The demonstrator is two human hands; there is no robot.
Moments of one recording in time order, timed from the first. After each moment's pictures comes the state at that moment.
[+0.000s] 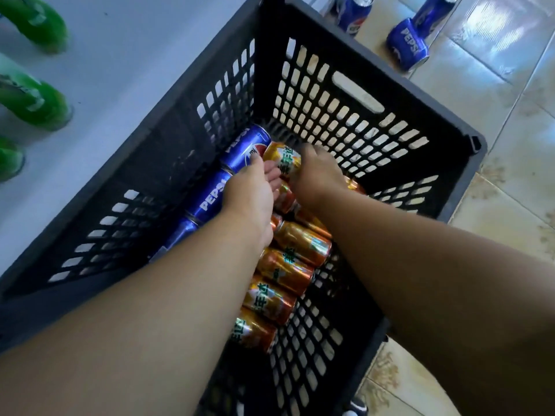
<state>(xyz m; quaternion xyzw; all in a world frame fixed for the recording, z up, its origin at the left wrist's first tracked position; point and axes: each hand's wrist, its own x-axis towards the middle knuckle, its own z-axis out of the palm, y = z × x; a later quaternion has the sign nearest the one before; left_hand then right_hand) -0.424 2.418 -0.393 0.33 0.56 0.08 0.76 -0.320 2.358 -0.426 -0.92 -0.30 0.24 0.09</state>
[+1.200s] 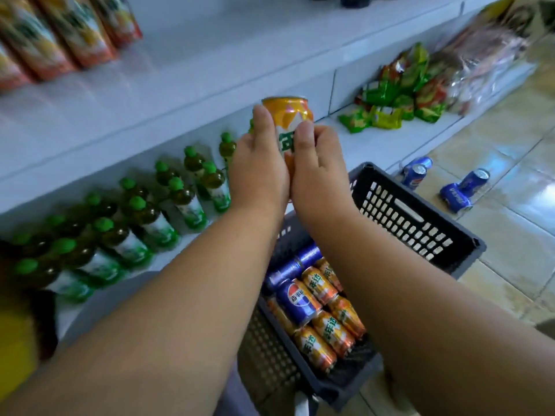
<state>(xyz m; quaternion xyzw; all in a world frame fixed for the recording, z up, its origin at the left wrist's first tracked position) -0.607 2.403 -0.058 0.52 0.51 0.43 0.54 -0.548 2.373 -0.081 -0.65 -0.35 0.21 0.63</state>
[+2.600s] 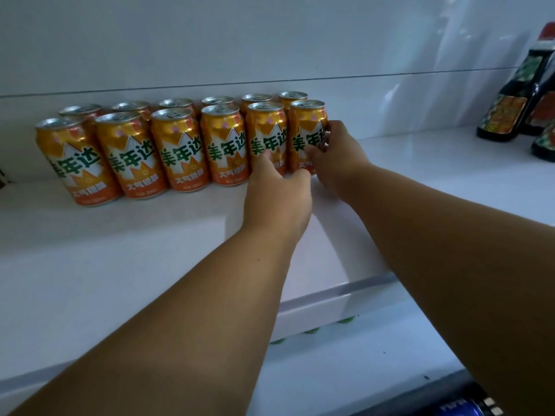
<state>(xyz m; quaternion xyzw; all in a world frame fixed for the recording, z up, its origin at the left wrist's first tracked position) -0.733 2.647 -0.005 0.52 0.56 0.52 0.38 -0.619 2.722 -0.001 -0.66 -0.59 0.18 0.43</state>
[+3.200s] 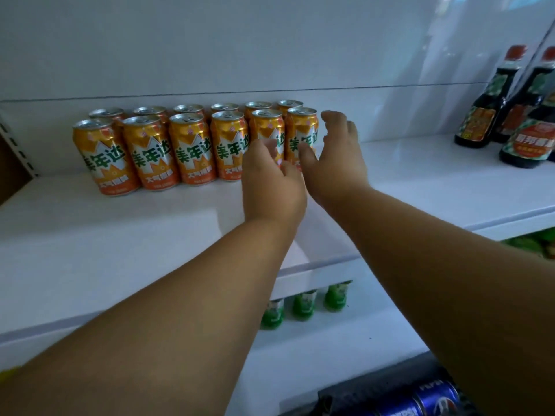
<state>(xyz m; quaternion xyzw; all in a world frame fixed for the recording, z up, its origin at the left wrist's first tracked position) -0.739 2.623 0.004 0.56 0.54 0.58 0.24 -0.647 2.640 0.021 -0.61 -0.62 0.04 0.50</state>
